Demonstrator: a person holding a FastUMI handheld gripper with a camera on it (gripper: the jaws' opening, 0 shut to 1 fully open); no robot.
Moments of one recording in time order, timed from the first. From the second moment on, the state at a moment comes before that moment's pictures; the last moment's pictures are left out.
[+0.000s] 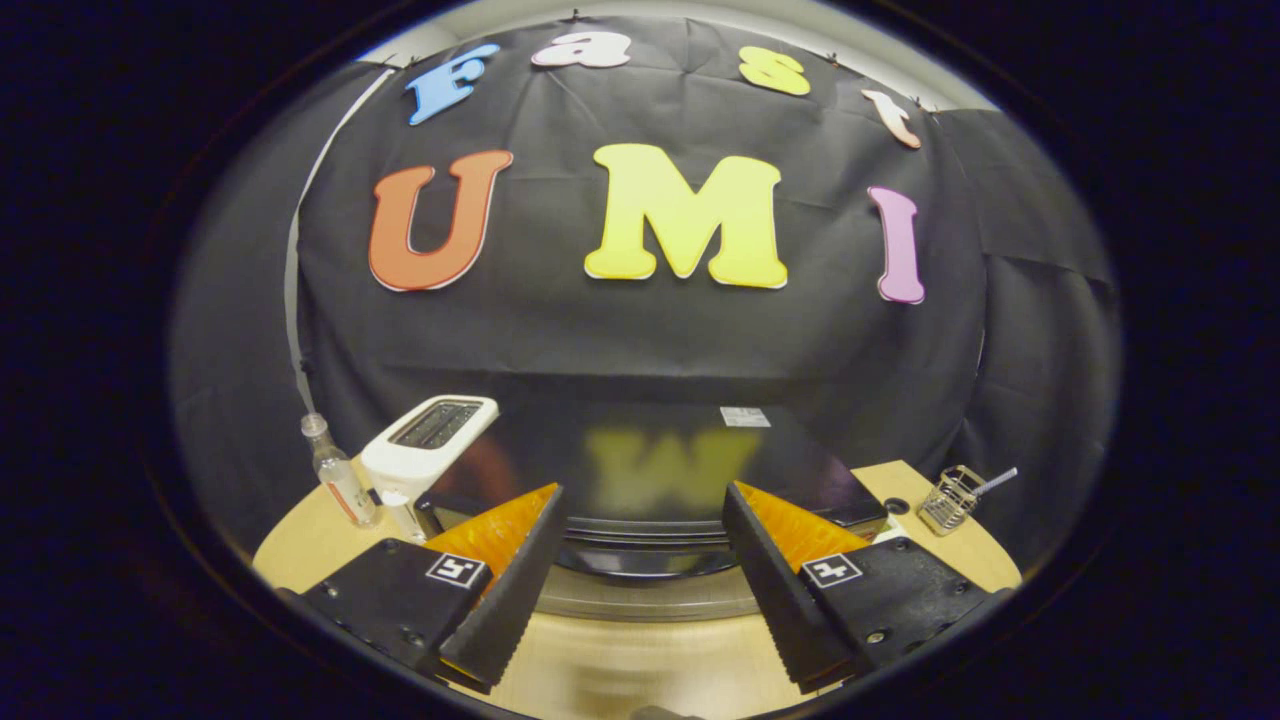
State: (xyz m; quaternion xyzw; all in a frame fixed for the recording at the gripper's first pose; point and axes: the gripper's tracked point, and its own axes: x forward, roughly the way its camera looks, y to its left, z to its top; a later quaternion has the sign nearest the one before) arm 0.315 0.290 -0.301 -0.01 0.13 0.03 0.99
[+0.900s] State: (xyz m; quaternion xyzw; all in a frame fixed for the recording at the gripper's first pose) arm 0.240 0.282 -0.351 0.01 0.17 0.04 0.98
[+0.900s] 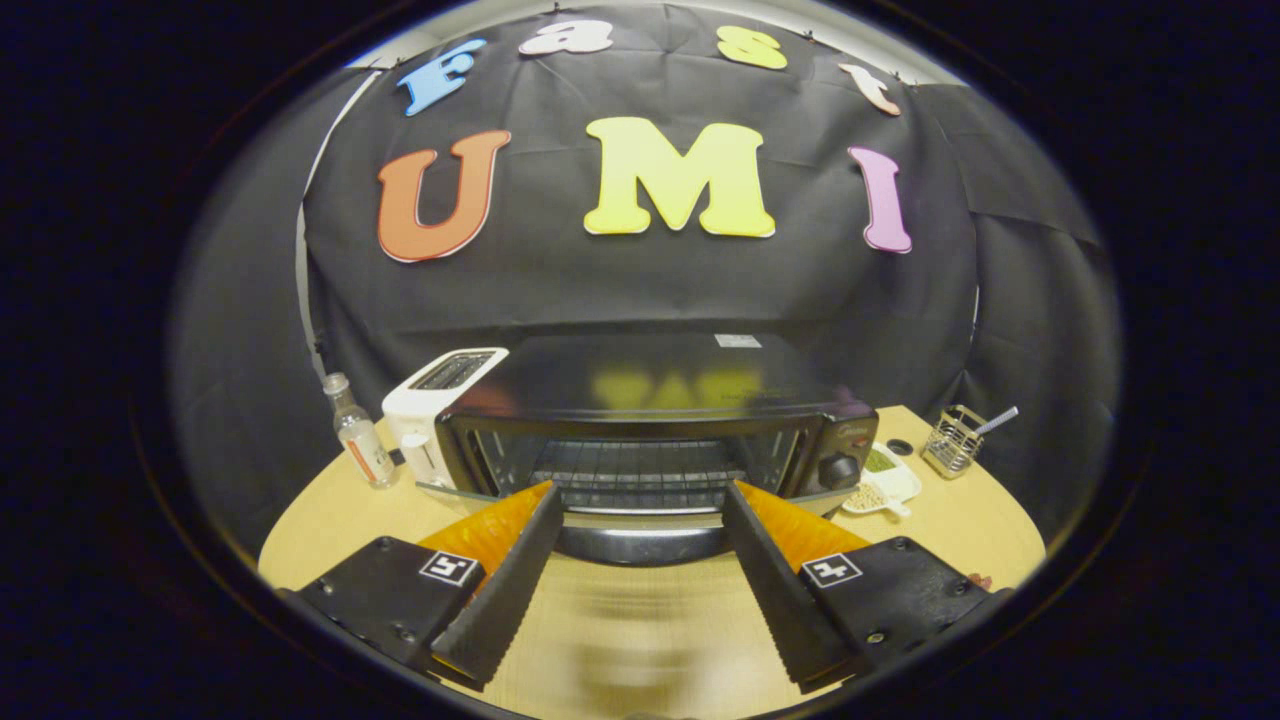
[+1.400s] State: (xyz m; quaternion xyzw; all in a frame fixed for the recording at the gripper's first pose) arm 0.190 0.277 -0.402 0.02 0.21 0.04 0.98
